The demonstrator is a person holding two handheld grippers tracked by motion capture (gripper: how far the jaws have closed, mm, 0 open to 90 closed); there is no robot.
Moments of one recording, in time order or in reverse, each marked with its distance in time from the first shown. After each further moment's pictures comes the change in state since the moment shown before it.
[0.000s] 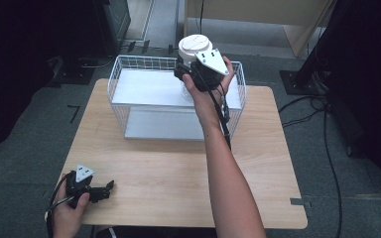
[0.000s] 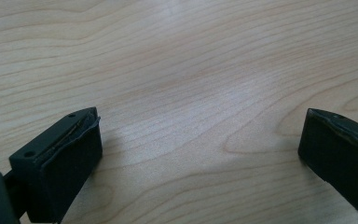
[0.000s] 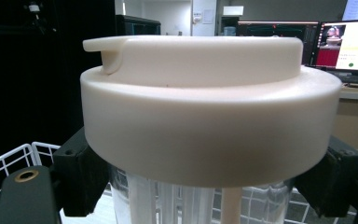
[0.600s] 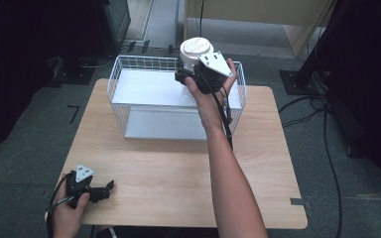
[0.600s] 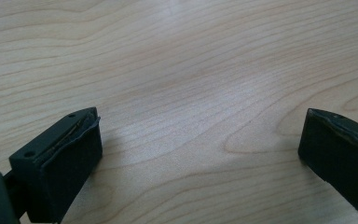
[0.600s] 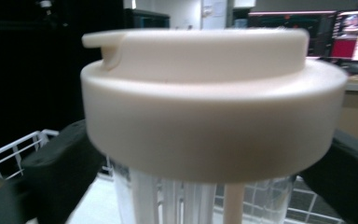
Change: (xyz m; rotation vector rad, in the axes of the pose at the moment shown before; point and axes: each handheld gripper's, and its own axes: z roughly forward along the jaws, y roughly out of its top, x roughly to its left) left arm 0.000 0.000 0.000 0.000 0.000 0.000; right arm -0.008 -0.008 -0.003 0.033 0.054 0.014
